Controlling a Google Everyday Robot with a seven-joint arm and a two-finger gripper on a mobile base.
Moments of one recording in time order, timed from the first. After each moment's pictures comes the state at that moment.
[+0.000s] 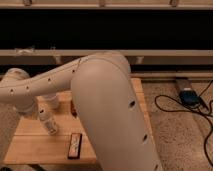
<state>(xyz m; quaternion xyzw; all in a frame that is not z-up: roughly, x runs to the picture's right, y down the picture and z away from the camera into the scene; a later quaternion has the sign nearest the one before) -0.346 0.132 0.713 -0.30 -0.05 0.05 0.95</state>
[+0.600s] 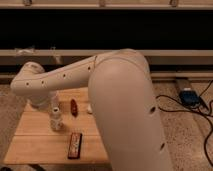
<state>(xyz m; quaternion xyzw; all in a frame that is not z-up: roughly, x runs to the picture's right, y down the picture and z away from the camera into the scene) -0.290 0.108 0.722 -0.29 -0.02 0.11 0.95</state>
